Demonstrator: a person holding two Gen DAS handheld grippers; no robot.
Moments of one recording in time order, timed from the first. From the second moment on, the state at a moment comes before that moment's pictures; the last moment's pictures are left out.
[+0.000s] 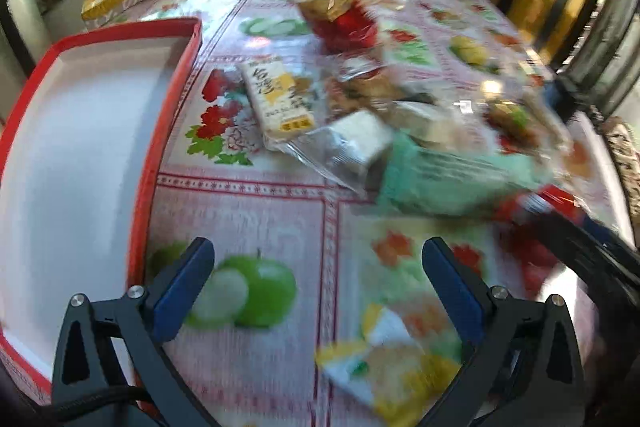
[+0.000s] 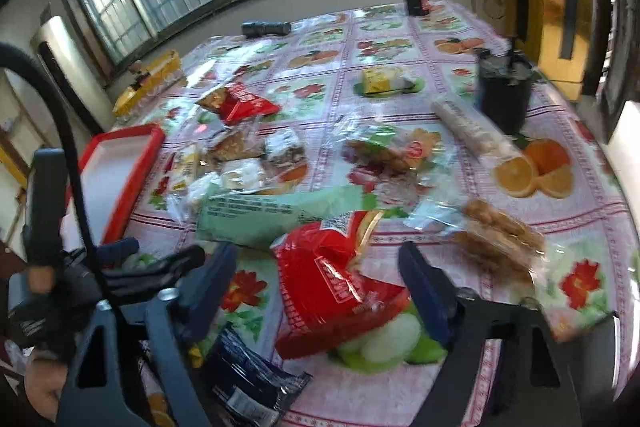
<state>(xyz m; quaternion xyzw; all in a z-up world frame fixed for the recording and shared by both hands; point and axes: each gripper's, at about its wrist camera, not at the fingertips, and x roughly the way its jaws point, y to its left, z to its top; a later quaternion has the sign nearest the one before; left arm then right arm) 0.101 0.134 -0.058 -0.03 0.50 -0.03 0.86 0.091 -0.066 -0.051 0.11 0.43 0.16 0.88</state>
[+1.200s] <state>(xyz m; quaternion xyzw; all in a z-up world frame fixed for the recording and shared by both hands) 0.075 0.133 -0.075 -0.08 0.48 -0.05 0.87 0.034 -0.101 -0.037 0.42 0.23 0.27 0.84</state>
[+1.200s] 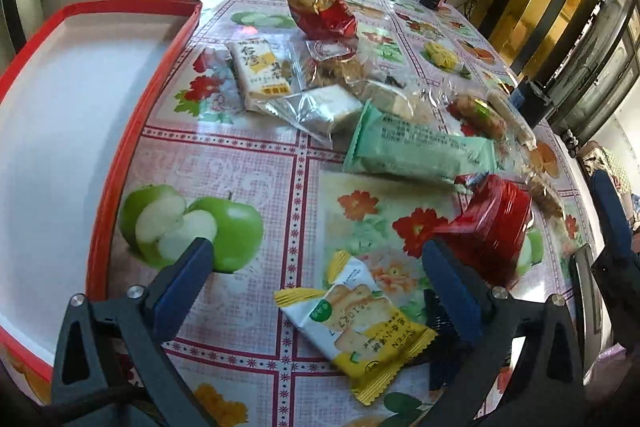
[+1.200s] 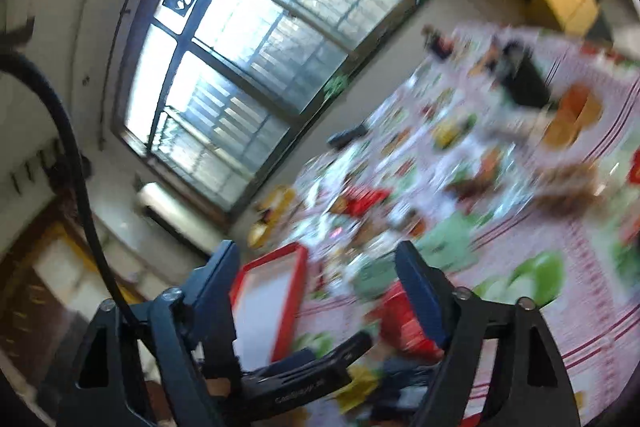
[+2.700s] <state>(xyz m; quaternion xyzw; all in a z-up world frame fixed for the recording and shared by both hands) 0.044 0.098 -0.069 0.00 0.51 -0.02 0.86 0.061 -0.072 -0.065 0.22 0.40 0.16 0.88</state>
